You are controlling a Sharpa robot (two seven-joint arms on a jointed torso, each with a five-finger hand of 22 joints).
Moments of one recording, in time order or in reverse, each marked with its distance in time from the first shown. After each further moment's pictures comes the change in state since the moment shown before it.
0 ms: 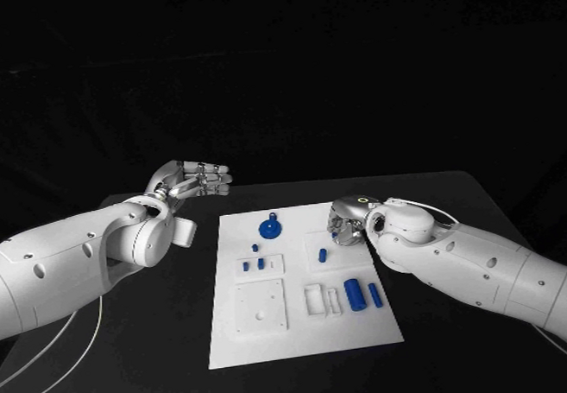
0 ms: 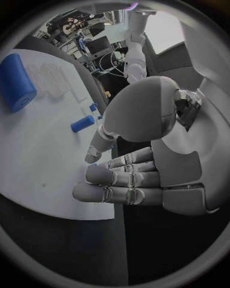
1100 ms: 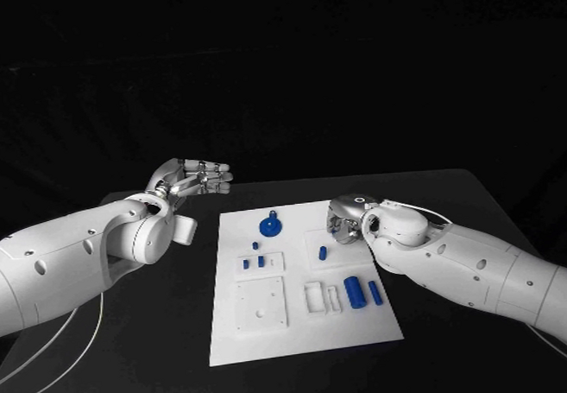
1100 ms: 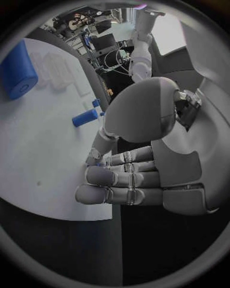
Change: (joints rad) left arm 0.000 0.002 0.000 -0.007 0.005 0.015 -0.007; left_hand 0.004 0.012 0.000 0.000 0.000 0.000 0.000 0.000 0.000 0.000 0.000 0.000 0.000 0.000 0.000 0.000 0.000 0.000 0.000 0.000 0.004 -0.016; right arm 0.006 0.026 -0.036 -0.029 -0.046 -0.062 -0.027; right_hand 0.025 0.070 0.093 -0.043 -0.097 0.138 -0.027 -0.005 0.009 0.131 -0.024 -0.012 0.002 -0.004 -0.024 0.007 0.012 -0.034 -0.018 -0.029 0.024 0.136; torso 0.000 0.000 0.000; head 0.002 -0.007
